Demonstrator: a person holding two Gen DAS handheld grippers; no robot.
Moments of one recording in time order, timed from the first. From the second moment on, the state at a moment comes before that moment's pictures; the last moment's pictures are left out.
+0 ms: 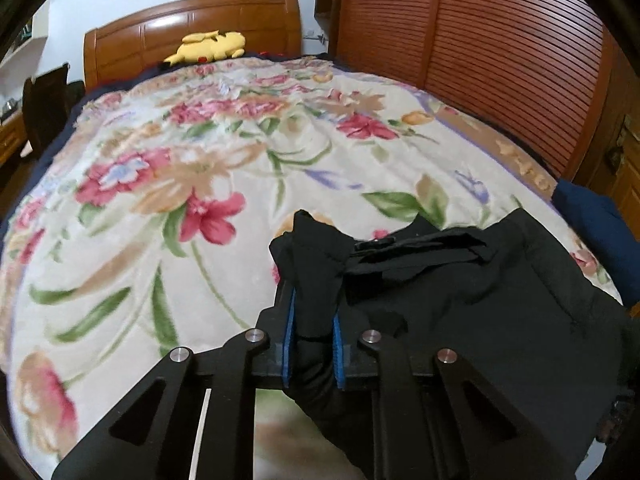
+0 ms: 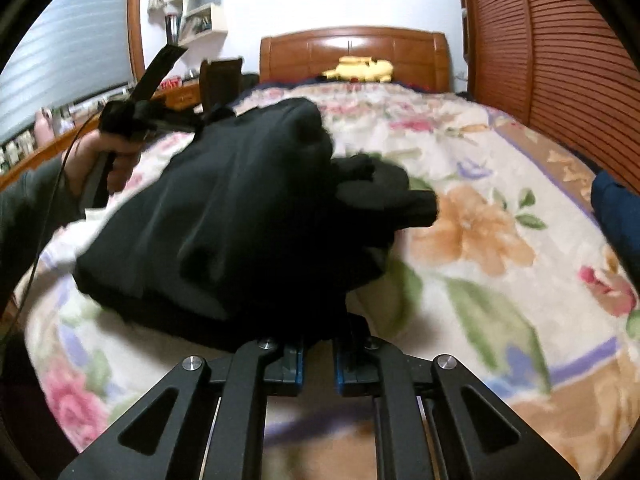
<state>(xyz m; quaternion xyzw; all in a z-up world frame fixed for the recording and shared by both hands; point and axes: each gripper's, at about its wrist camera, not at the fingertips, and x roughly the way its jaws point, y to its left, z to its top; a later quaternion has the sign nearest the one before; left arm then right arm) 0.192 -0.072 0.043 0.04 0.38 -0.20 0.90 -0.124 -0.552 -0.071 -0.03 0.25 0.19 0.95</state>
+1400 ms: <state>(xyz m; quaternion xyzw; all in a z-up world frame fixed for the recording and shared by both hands) 0.140 -0.544 0.170 0.17 0.25 -0.38 0.87 -0.230 -0.845 0.060 -0.07 0.20 -0.15 0.97</state>
